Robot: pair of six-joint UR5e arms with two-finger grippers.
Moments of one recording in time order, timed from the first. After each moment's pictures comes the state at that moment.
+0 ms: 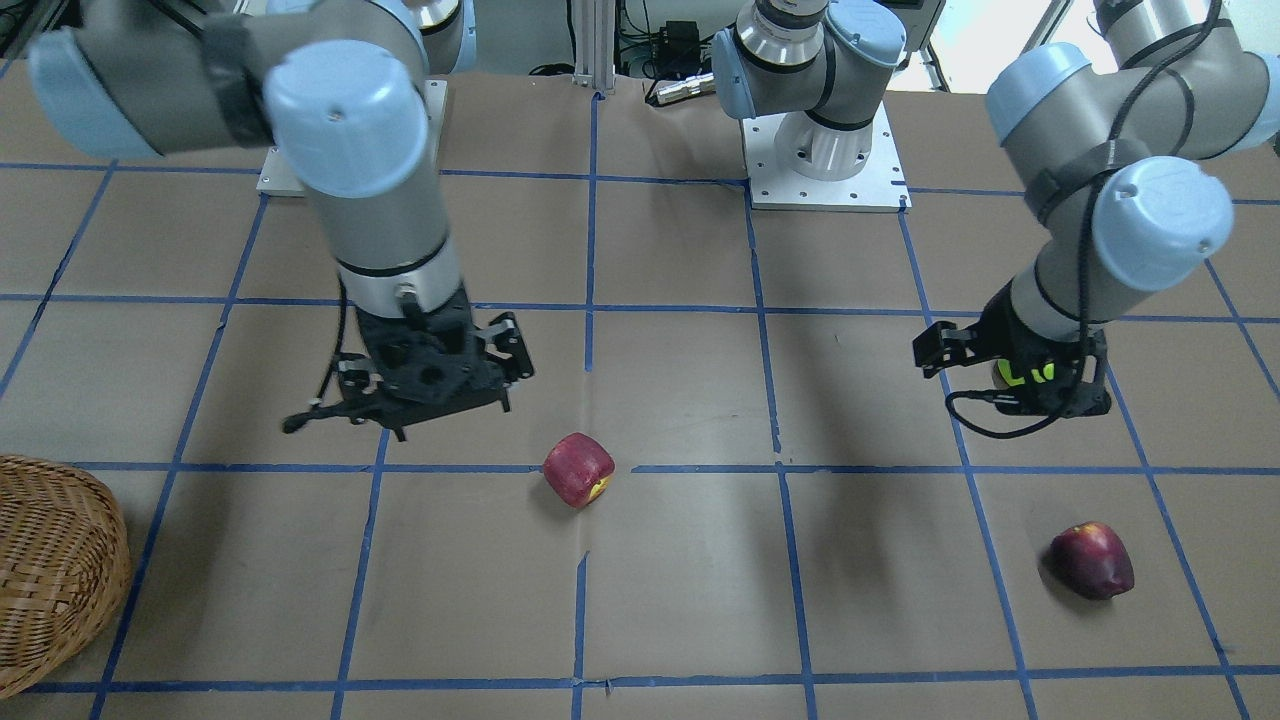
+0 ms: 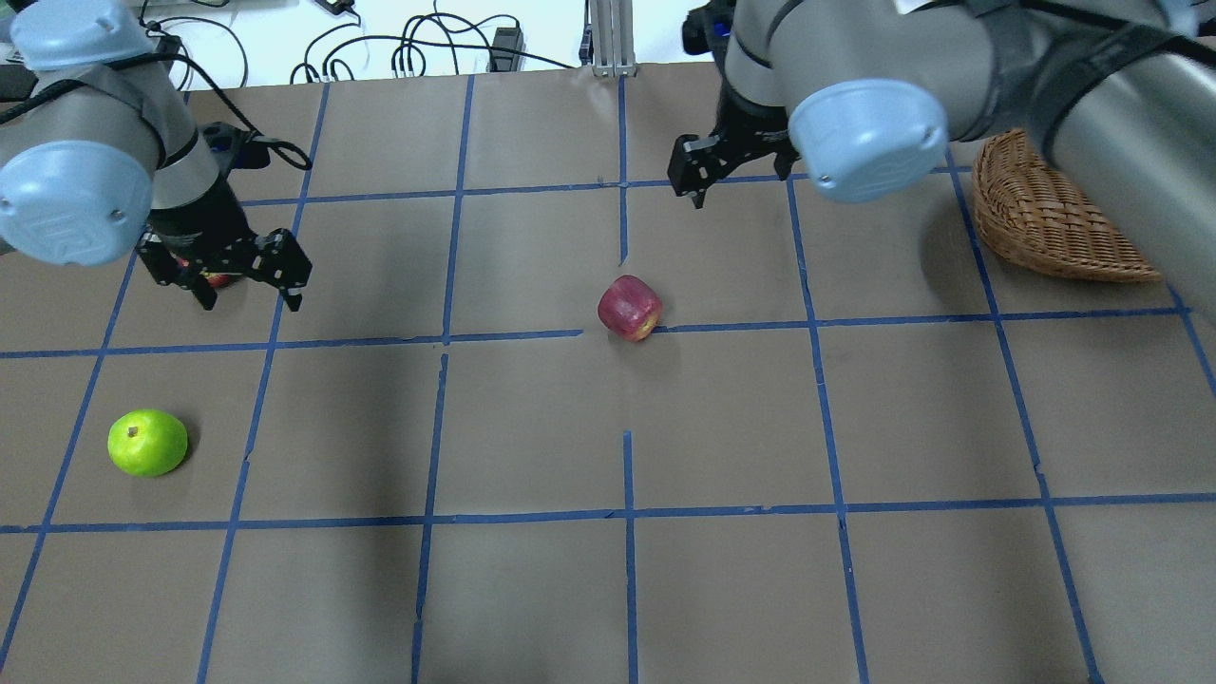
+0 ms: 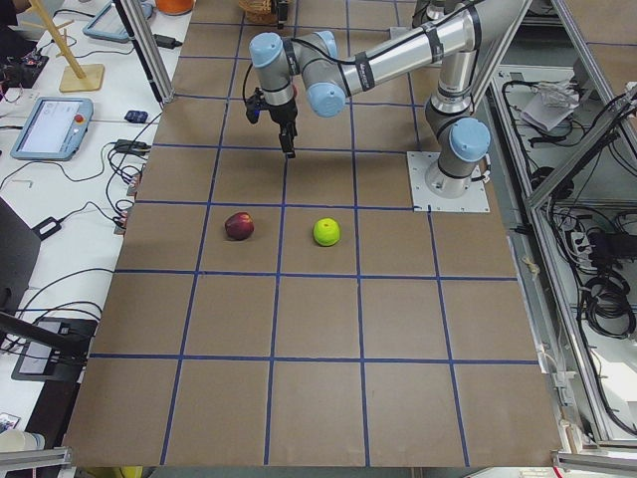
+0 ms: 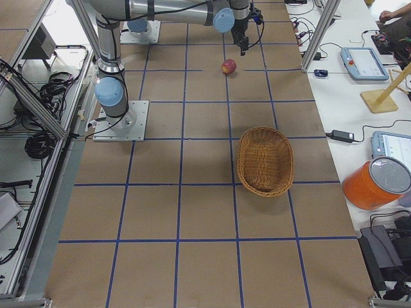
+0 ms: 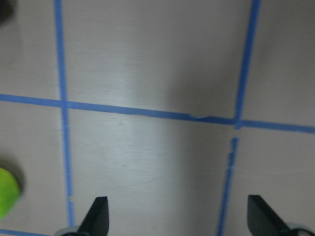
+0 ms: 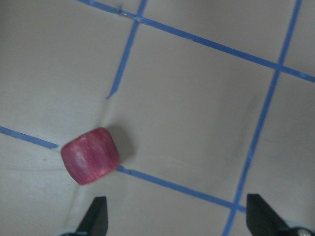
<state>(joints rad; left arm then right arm) -1.28 -1.74 -1.76 -1.36 1.72 0.34 1.81 -1.26 1.52 -2.00 -1.58 -0.12</state>
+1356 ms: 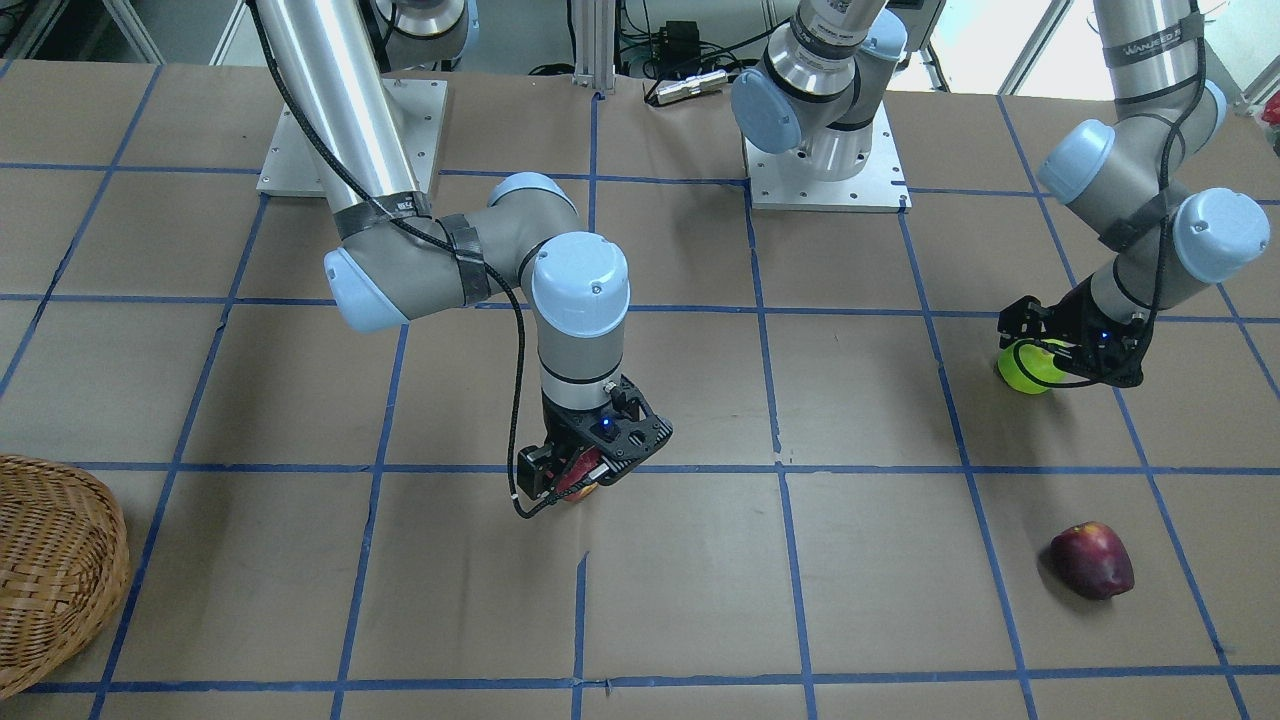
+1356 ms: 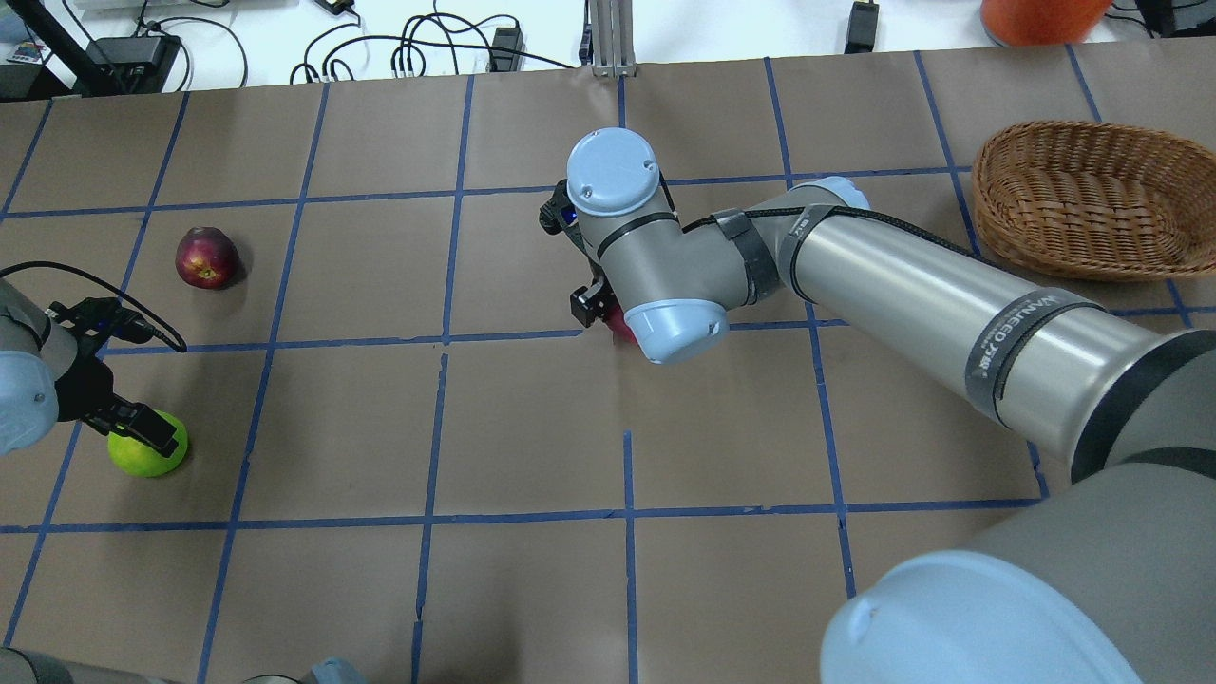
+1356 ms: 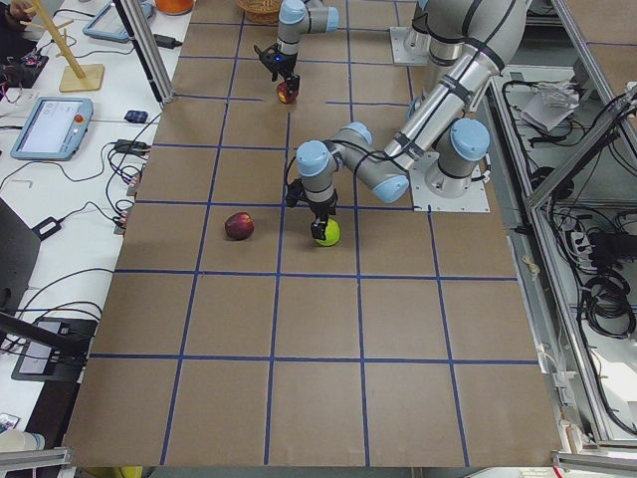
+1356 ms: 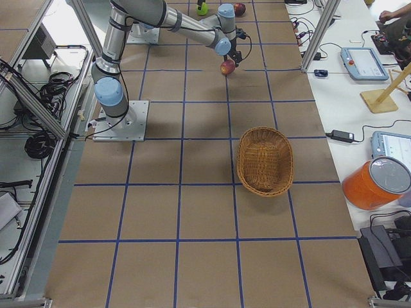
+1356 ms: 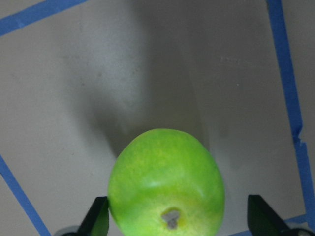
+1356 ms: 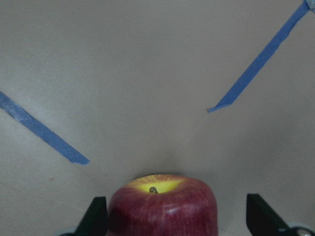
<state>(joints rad) -0.89 -1.79 -2.10 -0.92 1.71 1.00 1.97 -1.02 1.66 -2.37 -1.65 -0.33</state>
